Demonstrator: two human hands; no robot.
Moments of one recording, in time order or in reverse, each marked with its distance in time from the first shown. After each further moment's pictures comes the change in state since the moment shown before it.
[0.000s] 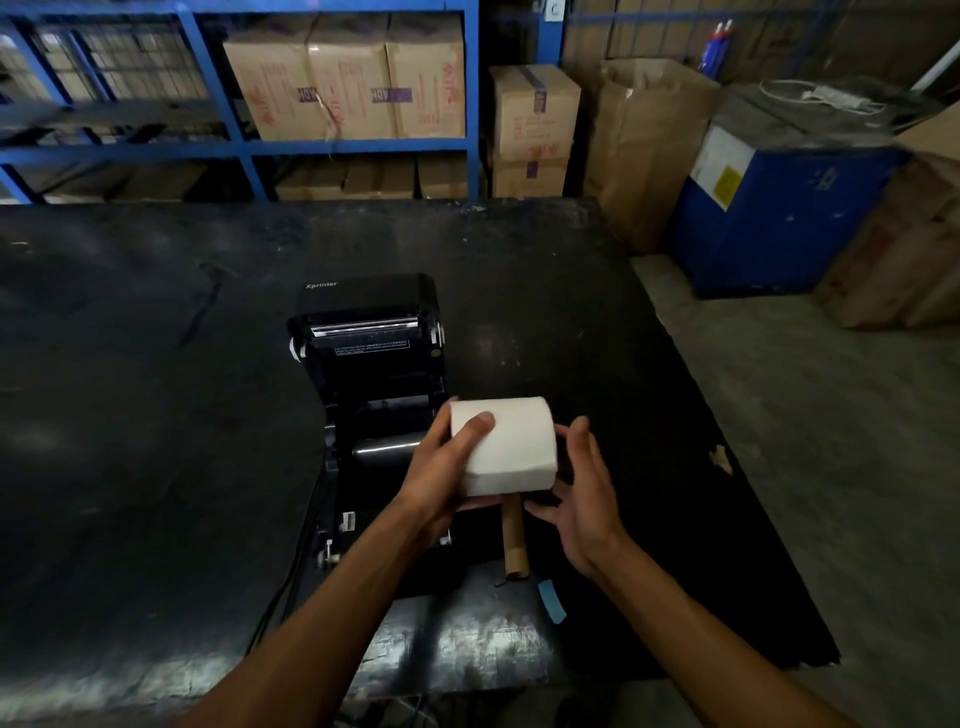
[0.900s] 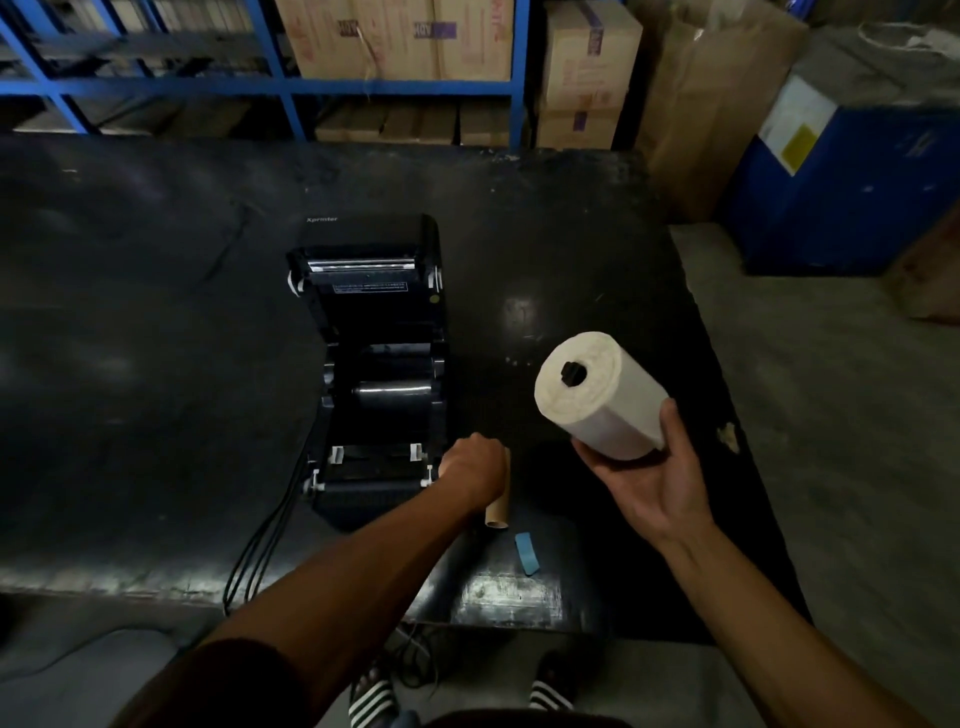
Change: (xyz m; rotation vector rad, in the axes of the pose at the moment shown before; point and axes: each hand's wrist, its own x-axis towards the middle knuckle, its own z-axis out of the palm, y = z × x) left_hand 0.028 -0.066 0.045 1.787 0.046 -0.074; right_hand 0.019 -0.018 -0.105 0.617 -0.037 0.201
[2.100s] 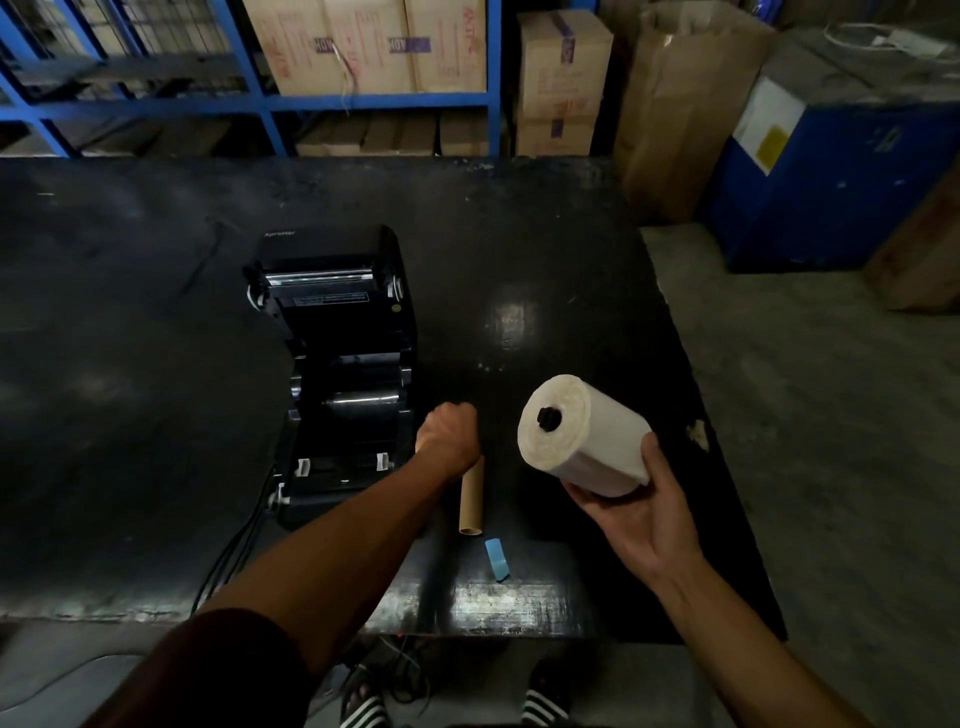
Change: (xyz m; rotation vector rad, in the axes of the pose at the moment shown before) left_hand 0.036 0.009 -0.017 -0.128 0.215 -0.084; right_hand -0.019 -0.010 -0.039 -0.027 0.018 0.022
